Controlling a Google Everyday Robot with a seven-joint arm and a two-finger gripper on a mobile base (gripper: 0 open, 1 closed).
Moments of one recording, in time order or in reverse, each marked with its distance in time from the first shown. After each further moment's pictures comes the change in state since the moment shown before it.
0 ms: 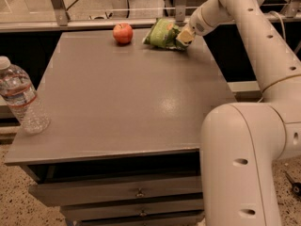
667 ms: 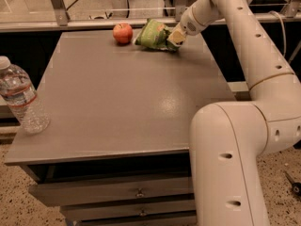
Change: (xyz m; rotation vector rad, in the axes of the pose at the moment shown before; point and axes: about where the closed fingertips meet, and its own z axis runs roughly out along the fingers) arm -0.022 0.024 0.015 -0.085 -0.009 -0.027
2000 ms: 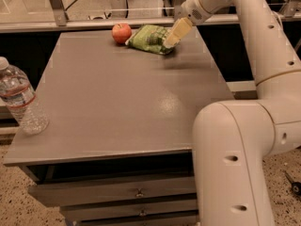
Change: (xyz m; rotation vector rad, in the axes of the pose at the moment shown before) arm -0.033 0.010 -0.050 -0.020 -0.061 -0.077
